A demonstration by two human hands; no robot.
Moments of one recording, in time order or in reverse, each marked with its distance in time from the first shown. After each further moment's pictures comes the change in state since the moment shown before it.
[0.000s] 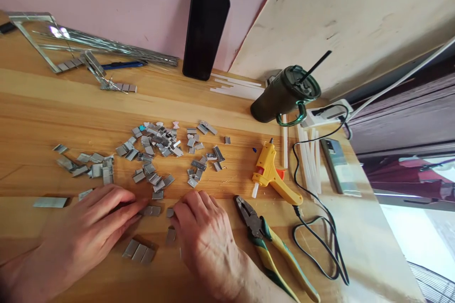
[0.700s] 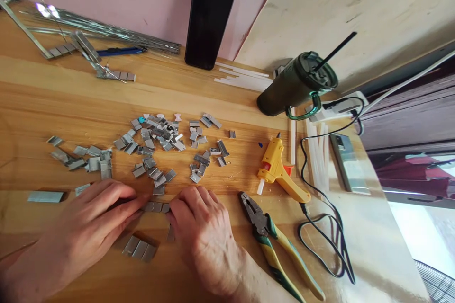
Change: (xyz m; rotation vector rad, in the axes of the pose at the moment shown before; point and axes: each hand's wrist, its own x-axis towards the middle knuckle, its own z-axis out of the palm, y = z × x) left_hand -0.004 0.001 0.005 -0.042 -0.030 -0.039; right_hand 0.005 -0.003 0.006 0.040 0.054 -0.030
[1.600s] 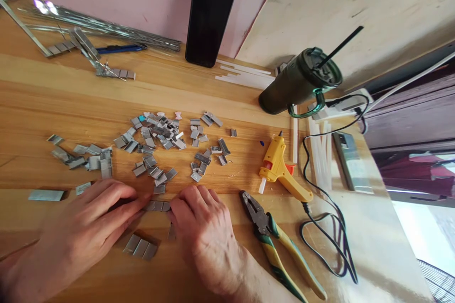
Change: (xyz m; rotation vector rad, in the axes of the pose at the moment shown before) left_hand -0.001 0.002 -0.001 0.010 -0.009 -0.004; right_hand 0.000 0.000 0.001 -0.009 0.013 -0.009
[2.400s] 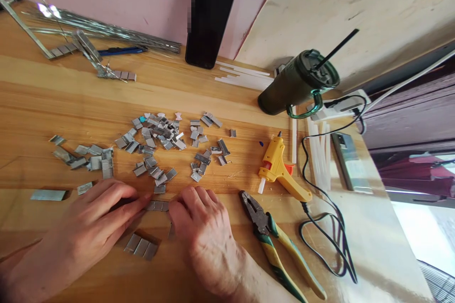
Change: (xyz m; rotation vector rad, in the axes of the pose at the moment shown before) left_hand -0.001 0.000 0.001 -0.004 0.019 -0.007; right_hand -0.003 0.002 0.003 -0.016 -0.010 -0.030
